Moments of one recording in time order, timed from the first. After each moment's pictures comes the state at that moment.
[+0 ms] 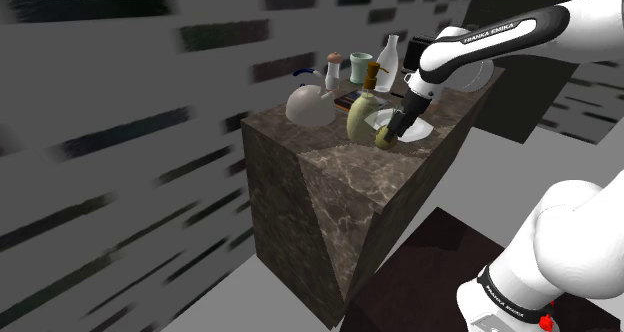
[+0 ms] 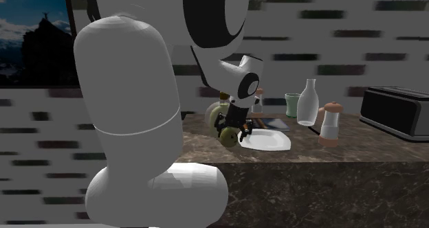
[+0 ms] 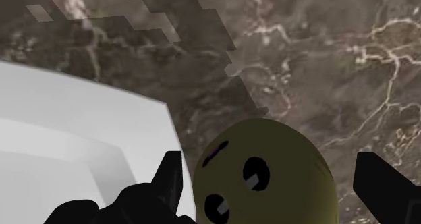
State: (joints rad) arm 0.11 -0.31 -0.48 -2.47 0.16 2.25 -0.52
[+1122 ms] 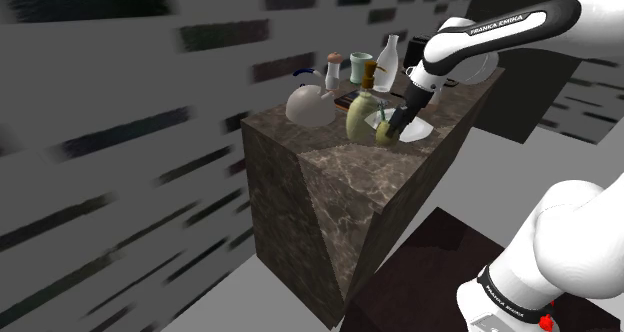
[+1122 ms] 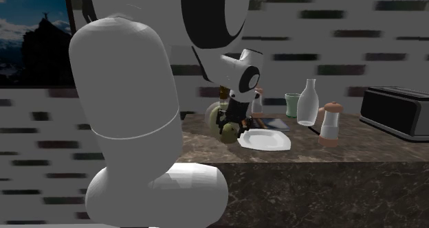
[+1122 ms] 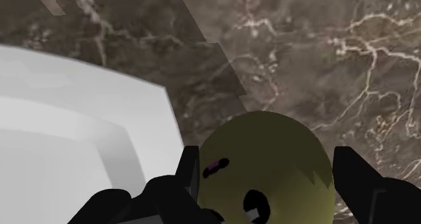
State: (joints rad) arm 0.10 -0.34 -0.47 -2.43 0.15 2.20 -0.49
